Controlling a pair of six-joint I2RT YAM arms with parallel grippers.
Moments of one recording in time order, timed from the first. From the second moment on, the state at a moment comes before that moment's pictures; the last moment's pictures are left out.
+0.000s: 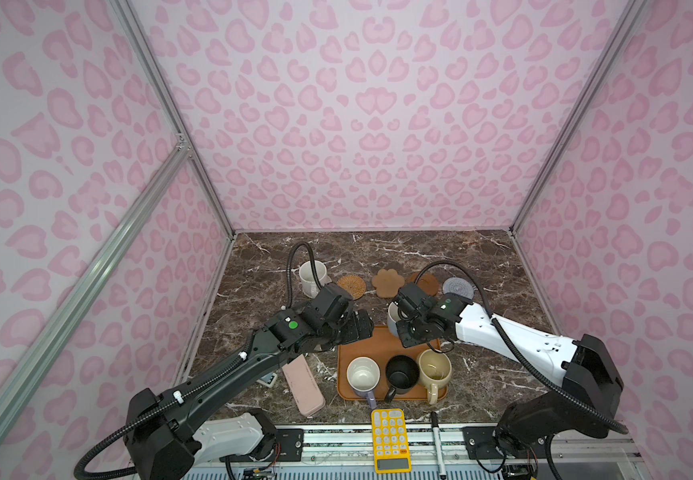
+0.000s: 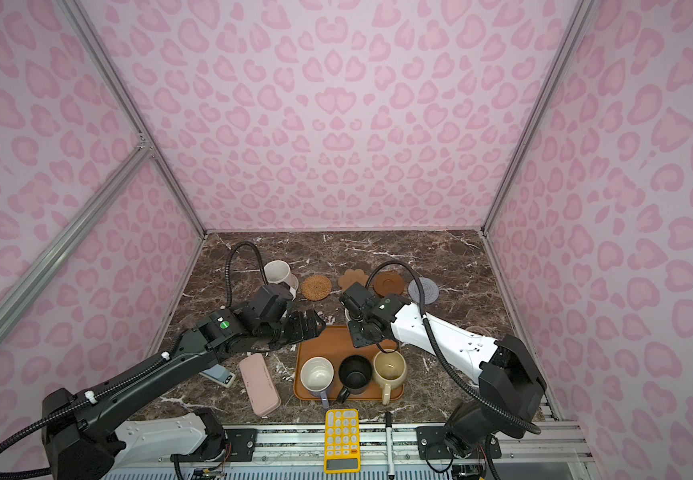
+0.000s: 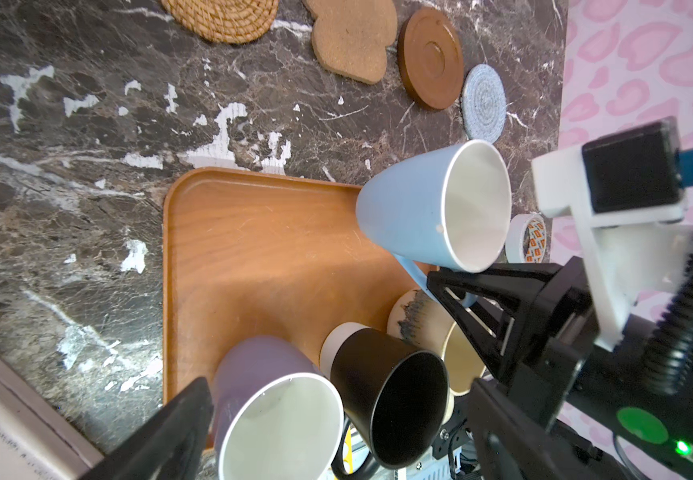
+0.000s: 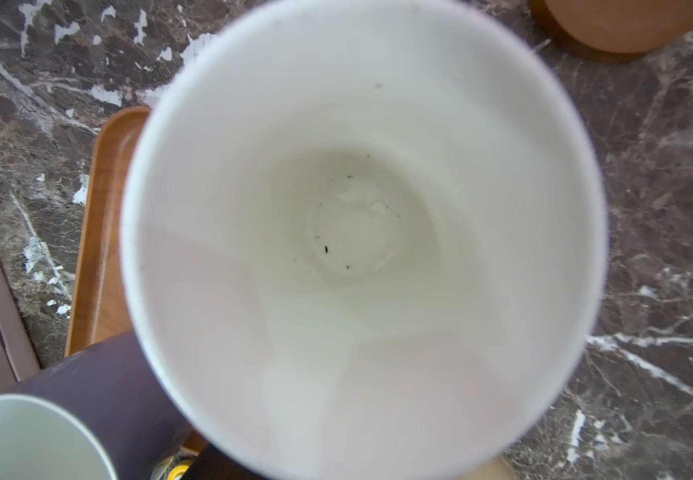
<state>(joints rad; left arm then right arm) -0.81 1.19 1.04 -0.74 0.04 -0.96 0.82 1.51 1.16 -0.89 0.11 0.54</state>
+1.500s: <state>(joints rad) -0.48 1.22 1.08 -0.79 0.00 -0.86 0.76 2.34 2.25 -1.08 0.06 0.47</state>
